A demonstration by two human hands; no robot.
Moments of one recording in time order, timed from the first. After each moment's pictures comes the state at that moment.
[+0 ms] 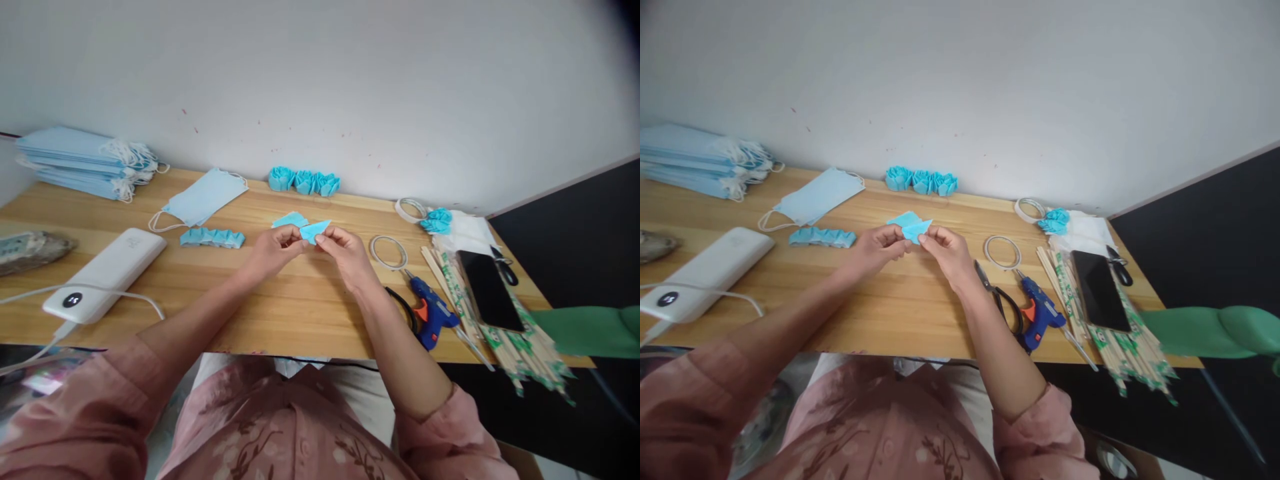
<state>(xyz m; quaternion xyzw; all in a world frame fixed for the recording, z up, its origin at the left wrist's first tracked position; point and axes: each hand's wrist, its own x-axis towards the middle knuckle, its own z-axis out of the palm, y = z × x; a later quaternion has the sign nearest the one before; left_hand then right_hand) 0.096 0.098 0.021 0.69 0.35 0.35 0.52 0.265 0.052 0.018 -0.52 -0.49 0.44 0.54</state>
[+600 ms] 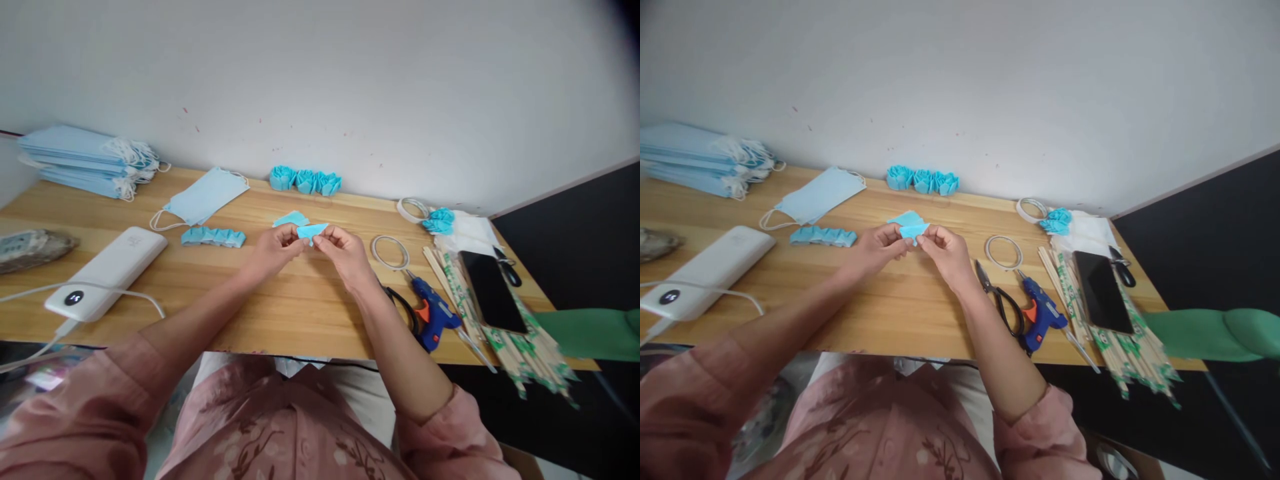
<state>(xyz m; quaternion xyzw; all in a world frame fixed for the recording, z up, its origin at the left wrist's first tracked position) 0.098 0.099 0.015 0.66 0.36 0.36 0.55 0.261 0.051 0.018 -0.53 -0.51 0.41 0.54</state>
